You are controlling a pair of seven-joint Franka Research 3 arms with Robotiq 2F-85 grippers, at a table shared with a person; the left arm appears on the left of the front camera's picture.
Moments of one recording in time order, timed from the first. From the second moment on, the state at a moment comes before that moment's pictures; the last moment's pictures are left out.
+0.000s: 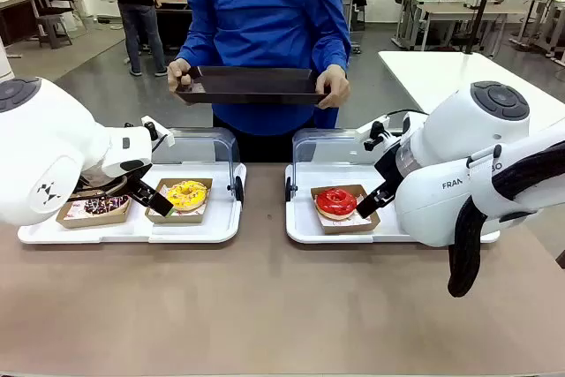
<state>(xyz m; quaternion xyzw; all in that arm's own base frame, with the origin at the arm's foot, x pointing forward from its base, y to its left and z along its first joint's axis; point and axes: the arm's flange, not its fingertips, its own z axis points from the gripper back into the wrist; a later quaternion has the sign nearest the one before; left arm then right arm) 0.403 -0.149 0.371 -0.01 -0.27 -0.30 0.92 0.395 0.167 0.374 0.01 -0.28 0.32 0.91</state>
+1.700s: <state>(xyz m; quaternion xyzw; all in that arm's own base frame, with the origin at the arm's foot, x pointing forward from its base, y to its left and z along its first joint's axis) 0.403 -0.149 0.376 -0.01 -0.27 -0.30 0.91 0.395 0.165 0.379 0.01 -0.28 0.32 0.91</state>
